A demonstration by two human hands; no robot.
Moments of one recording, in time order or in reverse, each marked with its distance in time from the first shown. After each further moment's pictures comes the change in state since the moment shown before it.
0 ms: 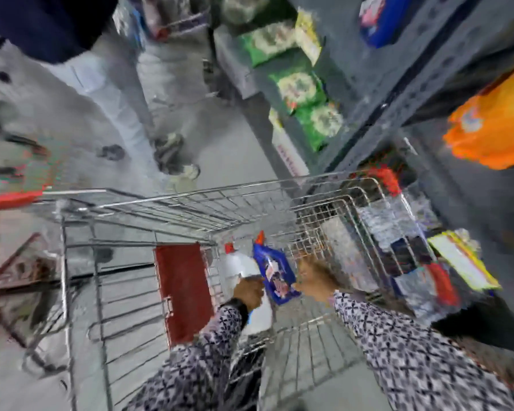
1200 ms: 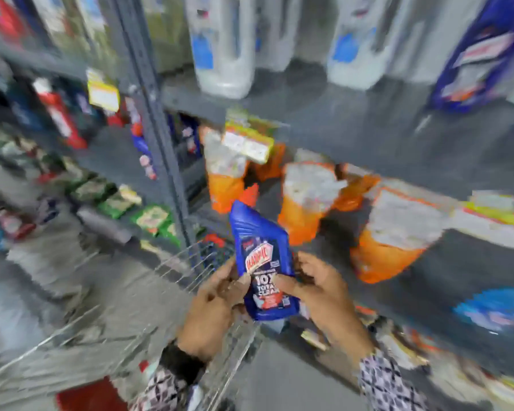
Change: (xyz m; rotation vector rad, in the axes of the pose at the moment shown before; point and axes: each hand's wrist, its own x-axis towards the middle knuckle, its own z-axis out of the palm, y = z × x) left_hand -0.321 0.164 0.097 -0.512 -0.303 0.879; right_hand -0.396 0.057 -0.070 1.197 0.949 -0.350
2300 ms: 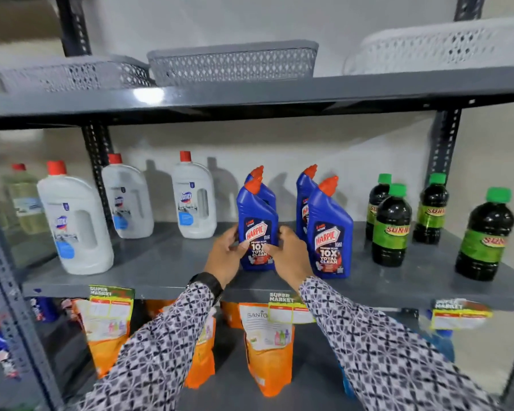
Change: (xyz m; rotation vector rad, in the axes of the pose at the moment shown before) left_hand 0.130 0.161 0.324 0.478 -0.388 0.619; right_hand 0.029 -0.217 -0.232 -0.454 0.688 -0.404
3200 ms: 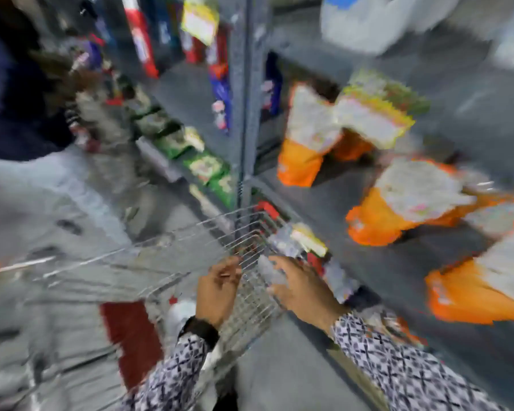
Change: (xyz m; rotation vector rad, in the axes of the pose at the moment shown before) left_hand -0.387 -0.253 -0.207 0.056 0.784 -0.748; right_hand -0.259 0.081 0.310 -0.368 -1.229 -0.326
